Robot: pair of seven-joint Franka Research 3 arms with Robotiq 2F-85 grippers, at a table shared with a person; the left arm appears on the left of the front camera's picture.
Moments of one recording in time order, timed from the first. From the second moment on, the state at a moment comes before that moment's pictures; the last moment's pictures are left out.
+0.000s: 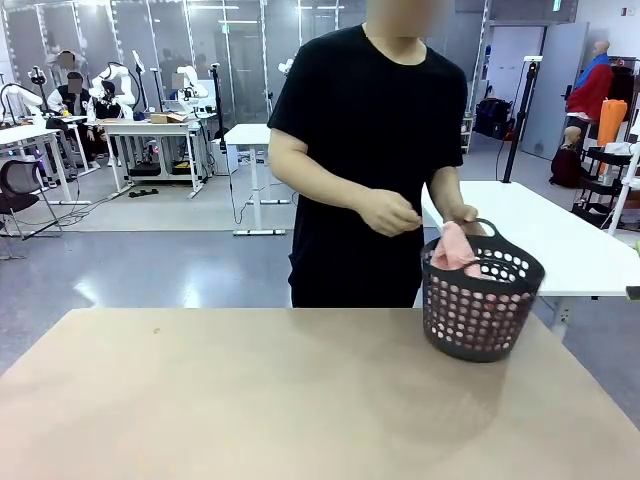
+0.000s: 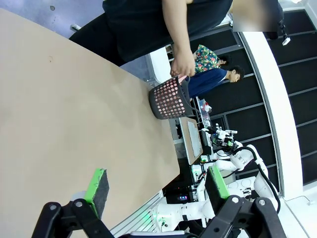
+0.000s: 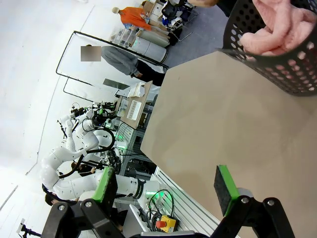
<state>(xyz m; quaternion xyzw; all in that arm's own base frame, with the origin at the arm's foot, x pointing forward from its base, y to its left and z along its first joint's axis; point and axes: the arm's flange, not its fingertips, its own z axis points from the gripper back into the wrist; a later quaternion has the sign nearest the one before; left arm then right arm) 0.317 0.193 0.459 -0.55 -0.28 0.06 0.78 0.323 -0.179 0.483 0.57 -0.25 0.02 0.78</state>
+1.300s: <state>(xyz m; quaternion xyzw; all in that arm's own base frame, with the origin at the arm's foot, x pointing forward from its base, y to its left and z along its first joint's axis) 0.317 0.193 0.459 -0.55 -0.28 0.06 0.78 0.323 -0.179 0.483 0.57 -0.25 0.02 0.78</state>
